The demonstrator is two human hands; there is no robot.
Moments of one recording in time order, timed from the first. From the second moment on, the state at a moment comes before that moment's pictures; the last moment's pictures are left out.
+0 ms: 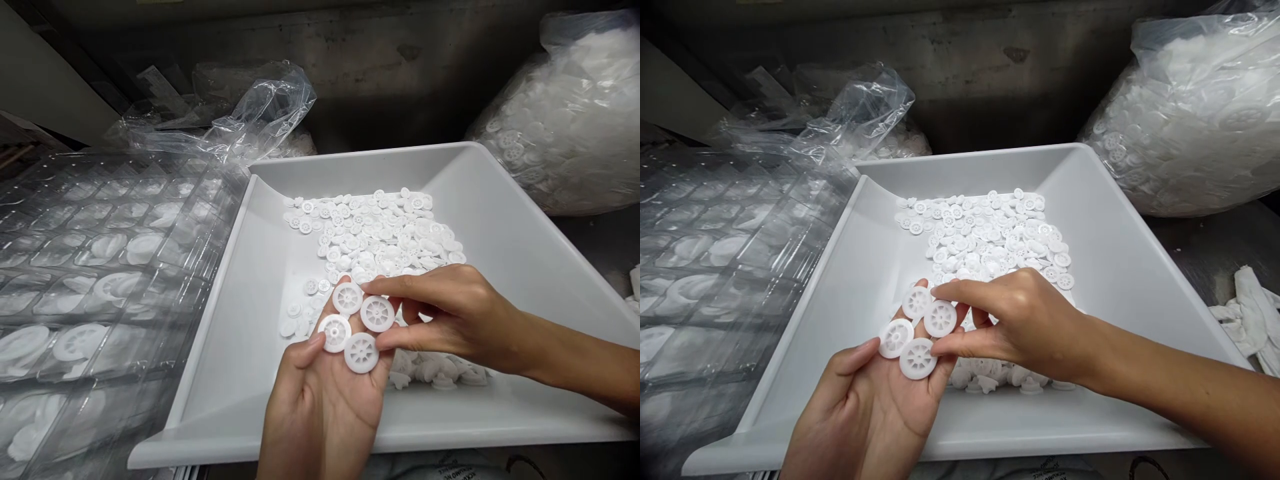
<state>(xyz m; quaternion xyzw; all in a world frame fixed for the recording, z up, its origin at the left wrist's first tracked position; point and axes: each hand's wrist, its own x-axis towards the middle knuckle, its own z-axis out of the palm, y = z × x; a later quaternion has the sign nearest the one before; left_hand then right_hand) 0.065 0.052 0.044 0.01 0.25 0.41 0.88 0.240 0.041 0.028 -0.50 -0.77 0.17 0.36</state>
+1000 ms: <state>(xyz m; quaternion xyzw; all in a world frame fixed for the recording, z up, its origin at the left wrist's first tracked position) 0.062 0.053 0.040 0.00 0.17 0.39 0.90 0.241 0.037 0.029 -0.50 -0.79 0.13 0.35</state>
